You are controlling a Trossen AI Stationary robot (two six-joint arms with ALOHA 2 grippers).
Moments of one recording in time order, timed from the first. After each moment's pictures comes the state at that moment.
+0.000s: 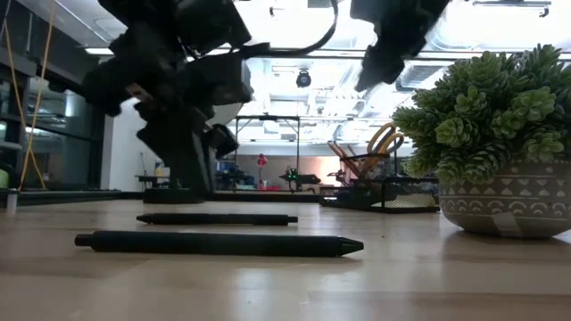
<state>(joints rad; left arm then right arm) -0.04 1.72 0.90 -0.25 0.17 -0.05 0.00 1.37 1.06 -0.56 -0.05 0.12</state>
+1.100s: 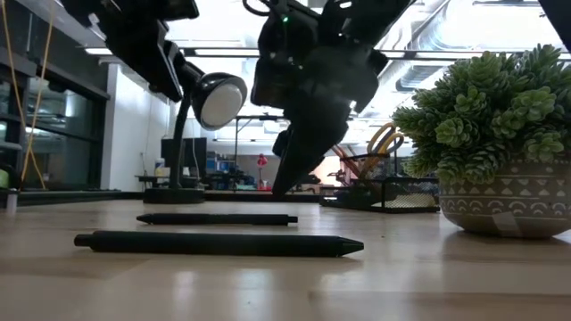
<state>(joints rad) -0.12 1.26 0.90 -0.64 -0.21 -0.24 0.04 2.02 1.35 -0.36 -0.35 0.01</state>
